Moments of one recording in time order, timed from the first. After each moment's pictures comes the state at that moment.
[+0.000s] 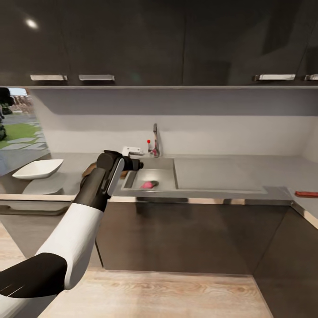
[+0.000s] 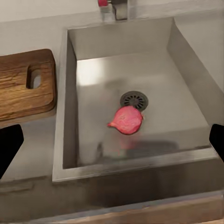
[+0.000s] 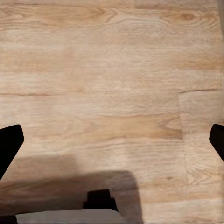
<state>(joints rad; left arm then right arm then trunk) -1.10 -0.14 -0.15 -1.08 0.02 1.01 0.06 -0.01 -0.01 -0.01 -0.37 -0.01 -0.32 -0.10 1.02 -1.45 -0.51</state>
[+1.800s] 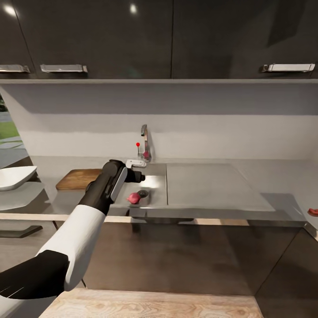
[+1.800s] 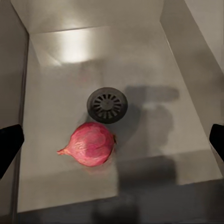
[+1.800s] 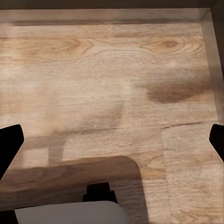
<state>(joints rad) -1.09 -0.14 -0.15 -0.91 0.07 1.01 0.06 -0.01 -0.02 -0.02 -0.35 -0.04 -0.35 -0.09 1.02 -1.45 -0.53</state>
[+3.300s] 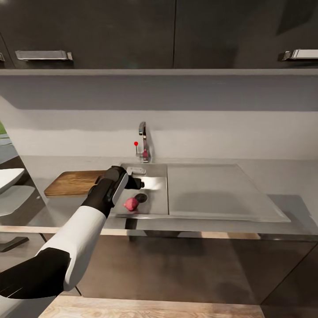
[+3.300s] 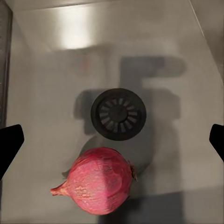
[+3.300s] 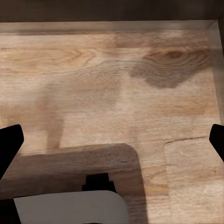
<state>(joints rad) -1.09 -0.14 -0.15 -0.79 0.07 0.96 0.06 -0.01 -0.02 -0.02 -0.35 -0.04 -0.35 -0.09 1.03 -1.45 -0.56</state>
